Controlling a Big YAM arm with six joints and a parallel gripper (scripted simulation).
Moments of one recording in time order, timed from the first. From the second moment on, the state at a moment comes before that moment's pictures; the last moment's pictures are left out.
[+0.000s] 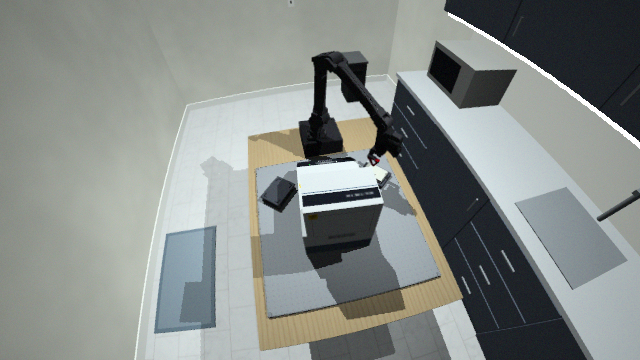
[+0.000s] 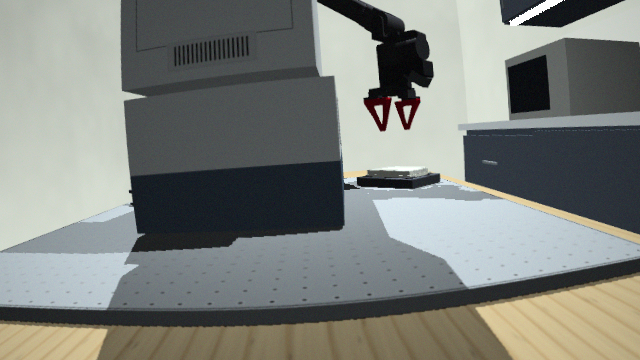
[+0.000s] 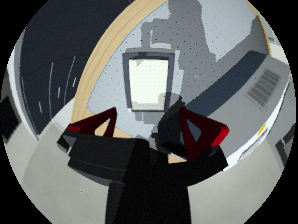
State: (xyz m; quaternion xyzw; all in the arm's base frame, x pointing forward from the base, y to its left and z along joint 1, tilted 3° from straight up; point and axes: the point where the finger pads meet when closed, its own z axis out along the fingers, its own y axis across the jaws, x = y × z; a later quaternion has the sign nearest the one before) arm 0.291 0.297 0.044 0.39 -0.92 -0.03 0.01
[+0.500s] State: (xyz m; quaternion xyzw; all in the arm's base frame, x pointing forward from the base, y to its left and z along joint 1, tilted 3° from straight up) arm 0.292 0.301 0.005 0.39 -0.92 -0.04 0.00
